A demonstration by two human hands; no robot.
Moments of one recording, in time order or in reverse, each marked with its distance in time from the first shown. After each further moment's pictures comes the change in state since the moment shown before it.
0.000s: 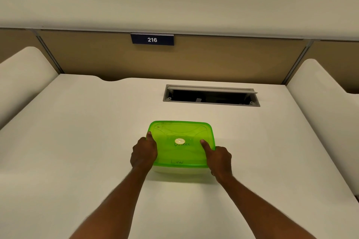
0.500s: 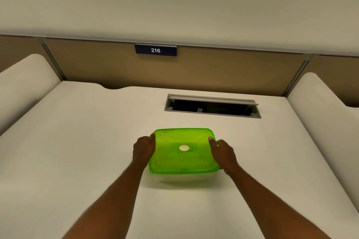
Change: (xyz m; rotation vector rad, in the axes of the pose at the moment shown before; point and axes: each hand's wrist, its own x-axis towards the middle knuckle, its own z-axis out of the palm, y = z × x) left_hand 0.035 0.019 -0.015 -0.043 -0.055 0.287; right_hand 0.059 -0.019 -0.014 -0.112 -0.104 -0.049
